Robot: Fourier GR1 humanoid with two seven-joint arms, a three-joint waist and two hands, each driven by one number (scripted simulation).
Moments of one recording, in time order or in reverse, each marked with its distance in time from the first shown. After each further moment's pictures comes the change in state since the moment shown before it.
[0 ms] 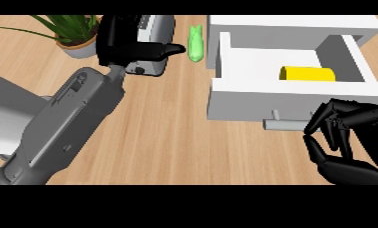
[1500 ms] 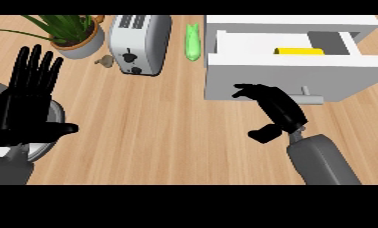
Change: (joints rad) left arm 0.681 0.235 0.272 -0.366 0.018 -0.382 -0.047; right arm -0.266 0.034 0.302 0.799 0.875 -0.289 -0.373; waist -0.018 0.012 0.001
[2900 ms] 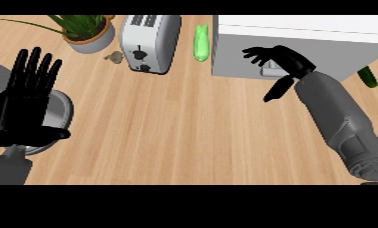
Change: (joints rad) left arm 0.002 -0.047 0.089 0.063 -0.046 -0.171 0.021; right arm -0.602 -0.063 -0.253 0.940 -0.017 0.014 -0.444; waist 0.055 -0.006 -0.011
